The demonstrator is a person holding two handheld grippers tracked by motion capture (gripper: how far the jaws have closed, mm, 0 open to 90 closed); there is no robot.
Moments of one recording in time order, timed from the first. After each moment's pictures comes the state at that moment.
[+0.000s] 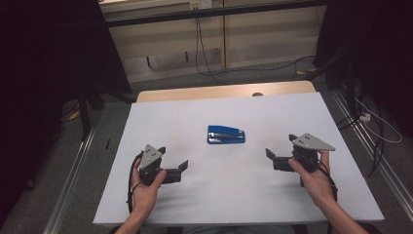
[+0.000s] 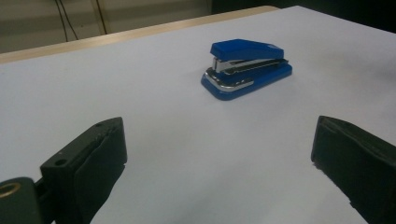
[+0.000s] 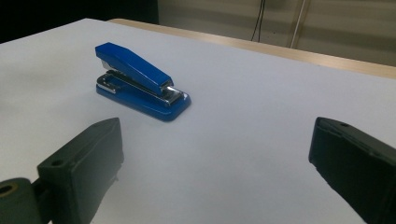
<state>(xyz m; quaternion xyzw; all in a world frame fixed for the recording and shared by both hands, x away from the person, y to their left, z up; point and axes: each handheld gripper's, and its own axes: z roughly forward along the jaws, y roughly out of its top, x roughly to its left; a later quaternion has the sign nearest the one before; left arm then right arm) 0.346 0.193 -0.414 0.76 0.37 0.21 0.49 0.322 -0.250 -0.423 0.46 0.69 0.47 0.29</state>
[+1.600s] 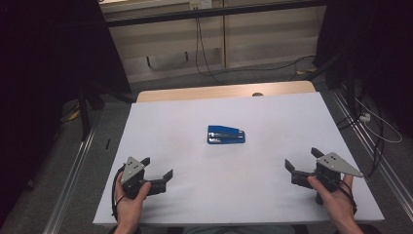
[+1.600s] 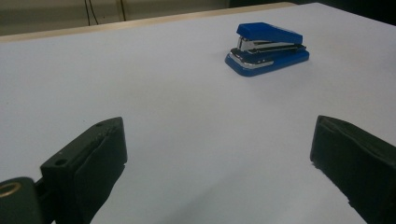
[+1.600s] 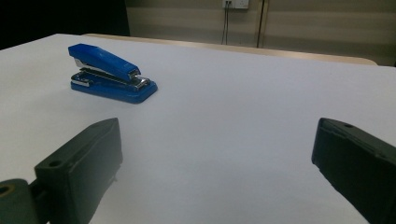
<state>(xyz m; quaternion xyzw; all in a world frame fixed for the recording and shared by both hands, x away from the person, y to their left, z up) 0.320 0.228 -0.421 0.75 0.40 0.21 0.48 0.272 -0.282 -0.439 0.50 0.64 0.48 0.33</state>
